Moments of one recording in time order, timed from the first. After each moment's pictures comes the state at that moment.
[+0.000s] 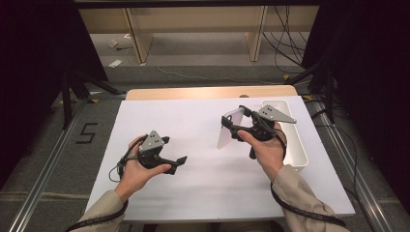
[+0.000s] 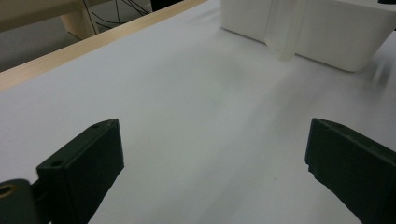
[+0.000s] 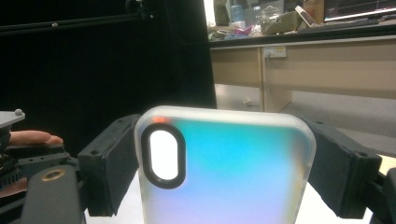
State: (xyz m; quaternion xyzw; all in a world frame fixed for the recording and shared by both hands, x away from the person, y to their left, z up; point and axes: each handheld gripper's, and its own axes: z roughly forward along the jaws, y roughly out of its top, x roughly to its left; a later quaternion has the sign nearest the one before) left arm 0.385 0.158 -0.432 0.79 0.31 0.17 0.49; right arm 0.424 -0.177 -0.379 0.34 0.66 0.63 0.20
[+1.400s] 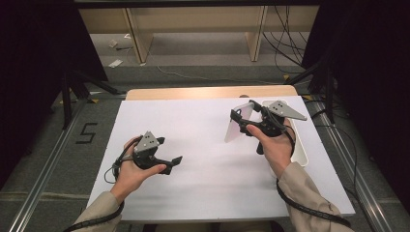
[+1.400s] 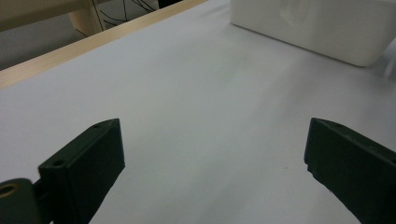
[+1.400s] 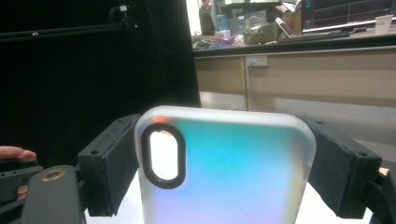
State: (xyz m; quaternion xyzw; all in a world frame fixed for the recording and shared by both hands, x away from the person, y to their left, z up) left arm 0.384 0.170 -0.434 0.79 0.32 0.18 0.49; right arm 0.428 -0.198 -0.368 0.36 0.64 0.63 0.23
